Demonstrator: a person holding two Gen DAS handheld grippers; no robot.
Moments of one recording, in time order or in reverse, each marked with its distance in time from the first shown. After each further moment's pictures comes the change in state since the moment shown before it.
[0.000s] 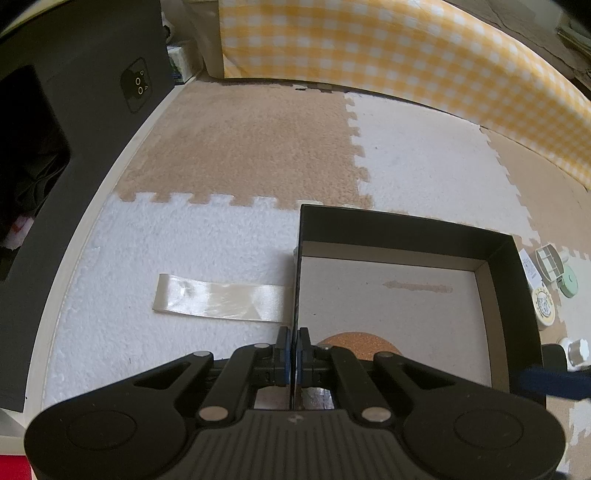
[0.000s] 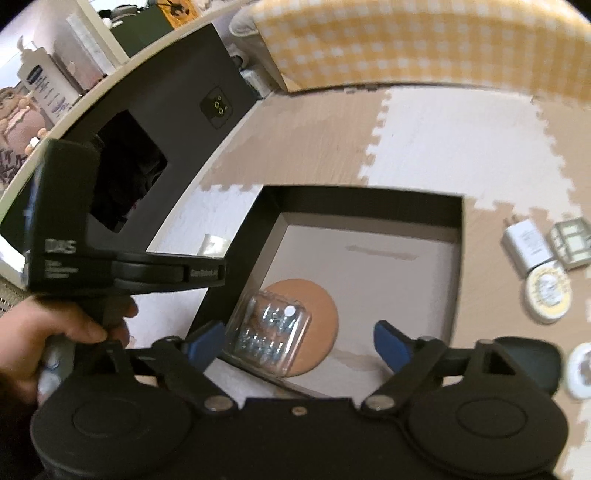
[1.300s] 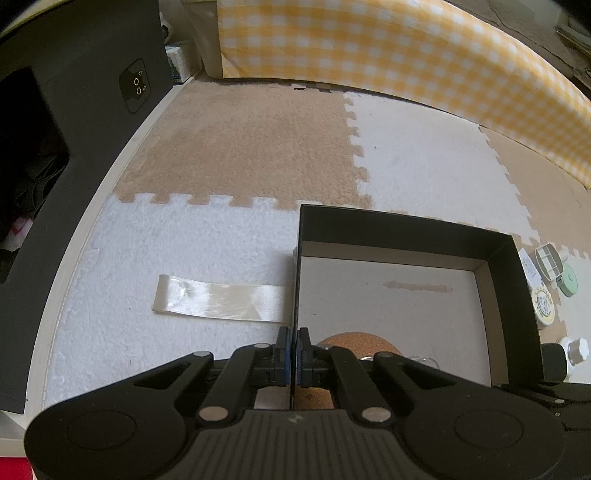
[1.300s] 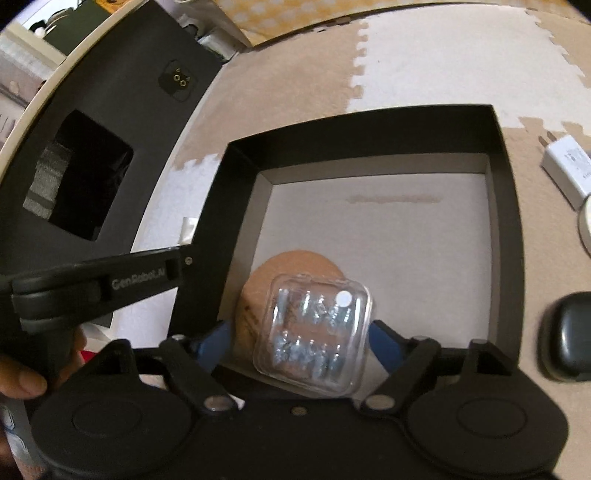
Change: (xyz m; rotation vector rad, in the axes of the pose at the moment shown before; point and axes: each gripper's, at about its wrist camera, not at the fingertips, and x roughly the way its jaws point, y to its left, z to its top) left arm 0.000 0.000 0.000 0.002 0.000 0.000; right arm 0.066 -0.018 -0.001 0.202 0.149 0.069
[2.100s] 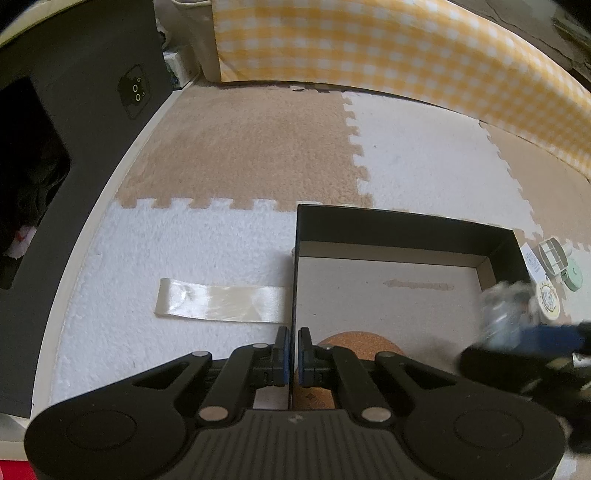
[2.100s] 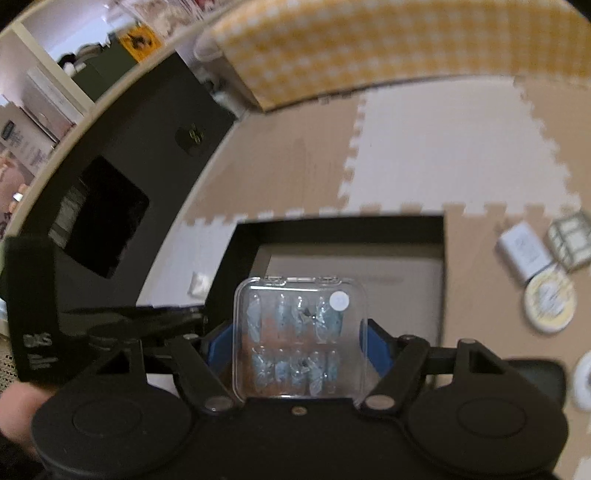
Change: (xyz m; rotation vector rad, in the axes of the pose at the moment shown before) left arm 0.001 -0.006 -0.002 0.022 -0.009 0.023; right arm -0.051 0.003 0.010 -0.065 -0.156 -0.020
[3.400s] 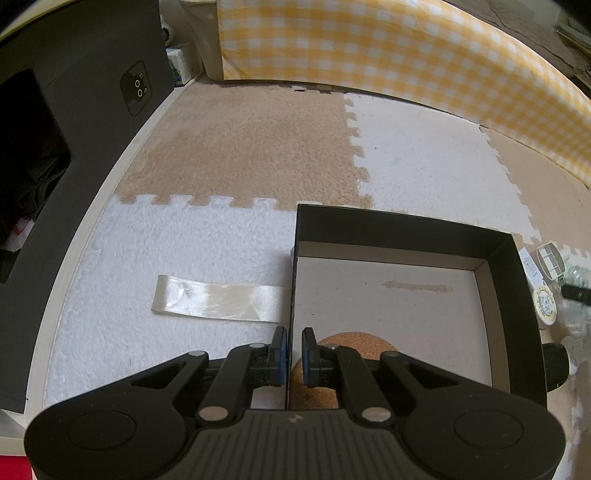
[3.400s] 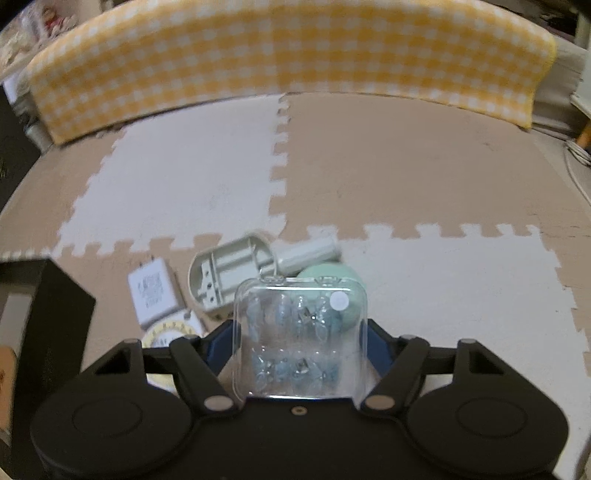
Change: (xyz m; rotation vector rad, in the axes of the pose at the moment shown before) left arm 0.000 0.003 0.000 -0.026 0.001 -0.015; right arm -0.040 -0.201 0.015 0.039 -0.132 -0.494
